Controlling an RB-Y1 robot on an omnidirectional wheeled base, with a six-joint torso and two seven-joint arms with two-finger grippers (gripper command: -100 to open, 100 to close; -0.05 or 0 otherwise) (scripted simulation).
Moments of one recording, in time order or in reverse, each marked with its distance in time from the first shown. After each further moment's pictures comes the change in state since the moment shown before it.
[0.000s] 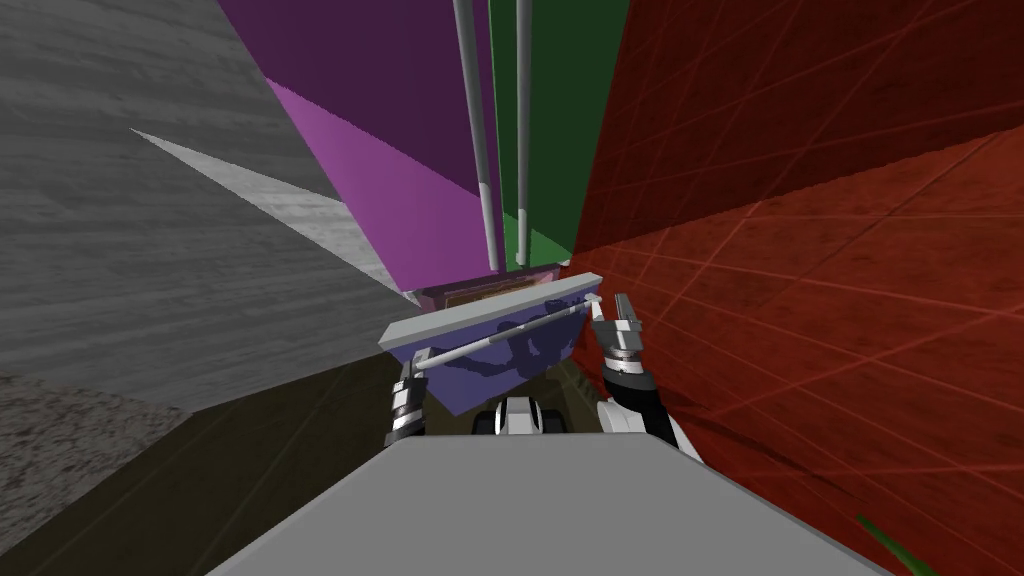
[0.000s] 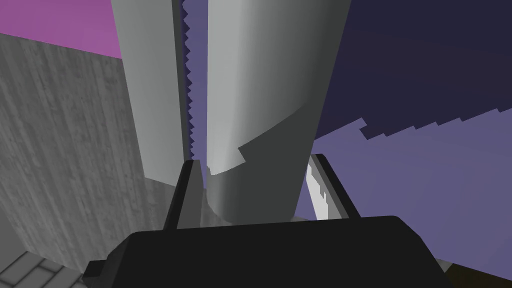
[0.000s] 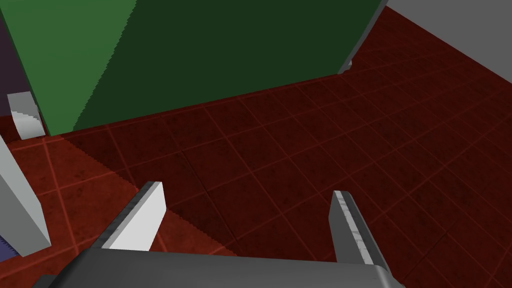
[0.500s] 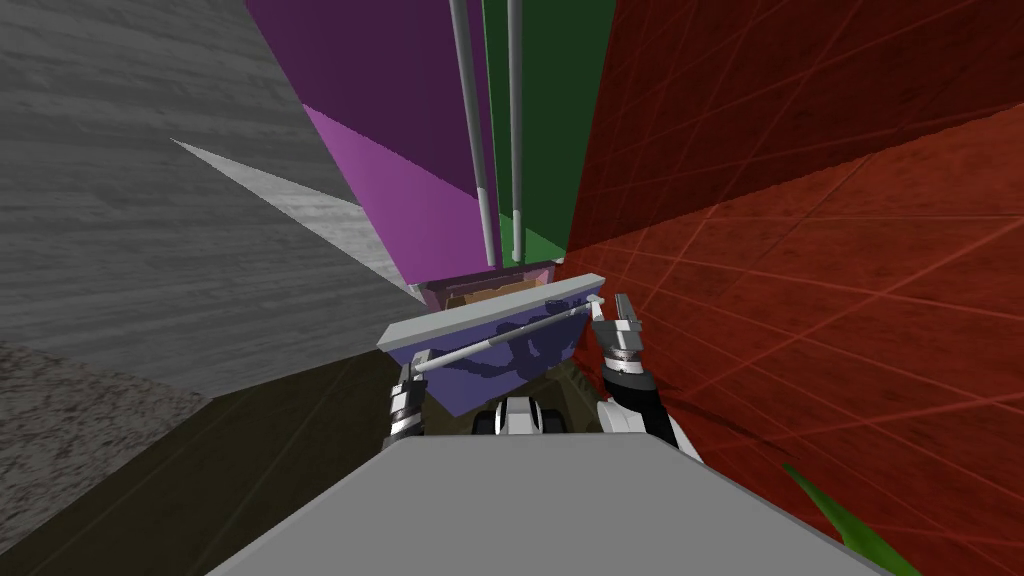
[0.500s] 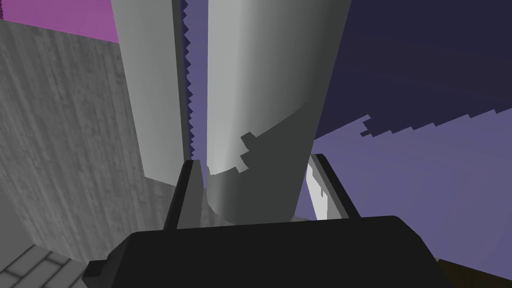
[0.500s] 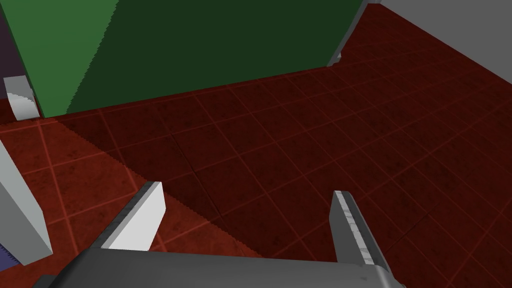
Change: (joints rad) left arm 0.027 0.001 -0.010 -0.017 -0.003 -0.010 0.006; right arm 0.000 0.000 0.000 0.000 0.000 0.000 0.000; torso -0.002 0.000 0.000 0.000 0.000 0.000
